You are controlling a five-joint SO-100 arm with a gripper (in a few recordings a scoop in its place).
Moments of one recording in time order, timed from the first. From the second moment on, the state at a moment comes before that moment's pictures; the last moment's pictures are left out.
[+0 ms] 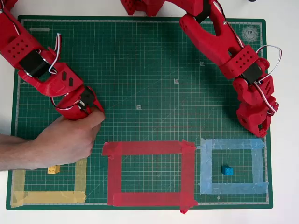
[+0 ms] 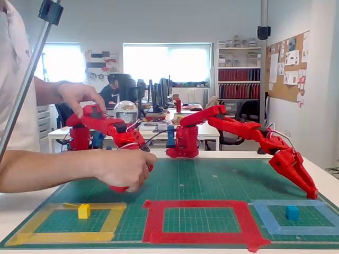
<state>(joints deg) -42.6 23.1 31.6 31.7 -90.3</state>
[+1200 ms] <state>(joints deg) -19.2 58.8 68.3 31.4 -88.7</state>
